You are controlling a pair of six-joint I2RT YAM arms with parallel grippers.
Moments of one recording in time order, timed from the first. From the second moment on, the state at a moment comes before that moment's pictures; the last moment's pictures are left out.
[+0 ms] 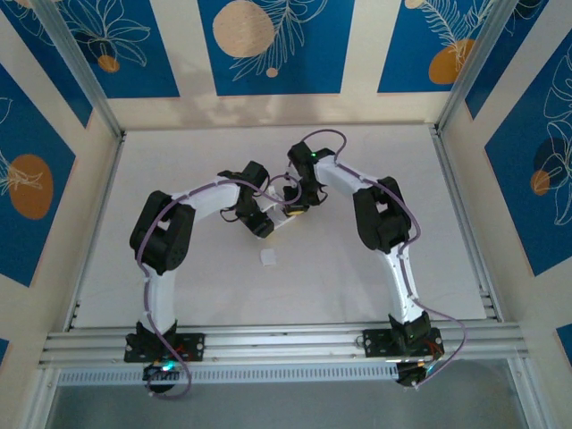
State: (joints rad) left arm -0.53 2.03 1.44 -0.78 0.20 0.33; right arm 0.51 2.30 1.86 -0.99 -0.32 0.28
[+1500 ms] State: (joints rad) left arm -0.53 2.04 1.45 -0.78 0.21 0.33; right arm 0.49 2.25 1.74 -0.79 -0.45 0.32
